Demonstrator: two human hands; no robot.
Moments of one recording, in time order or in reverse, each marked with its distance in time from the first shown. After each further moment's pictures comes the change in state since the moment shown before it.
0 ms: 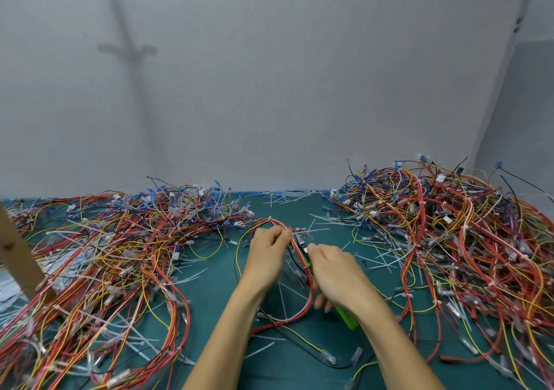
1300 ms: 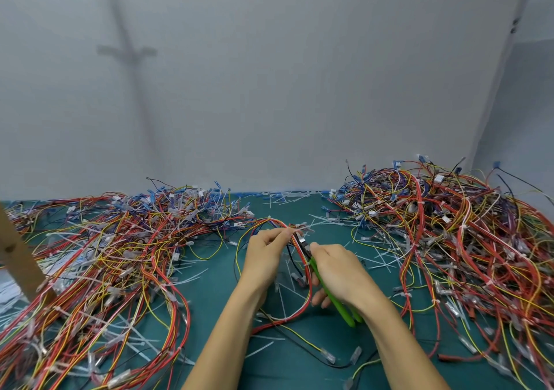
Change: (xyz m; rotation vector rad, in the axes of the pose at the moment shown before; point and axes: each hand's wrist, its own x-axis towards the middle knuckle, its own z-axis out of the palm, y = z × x) left_hand -0.009 0.004 0.000 -0.385 0.015 -0.061; right_hand 0.004 0.002 -0.005 0.125 -0.051 0.032
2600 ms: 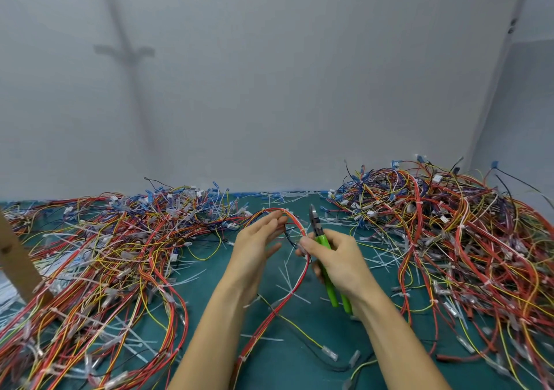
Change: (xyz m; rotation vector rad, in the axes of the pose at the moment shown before) left_hand 0.000 0.018 -0.011 -0.252 -0.031 -0.142; right_hand 0.003 -0.001 -0.002 0.462 0.086 -0.180
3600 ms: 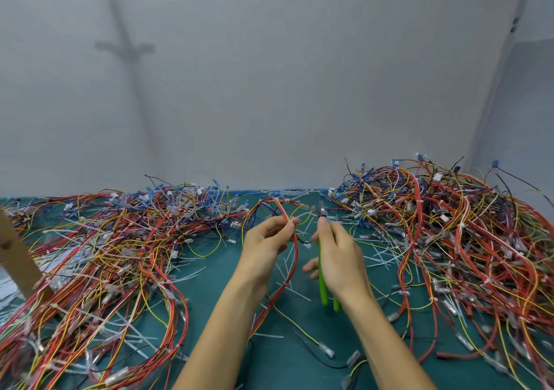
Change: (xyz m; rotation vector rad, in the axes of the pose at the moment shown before) left_hand -0.002 -0.008 0.008 0.095 -0.033 0.055; right_hand -0.002 0.004 0.010 -0.192 0.222 -0.032
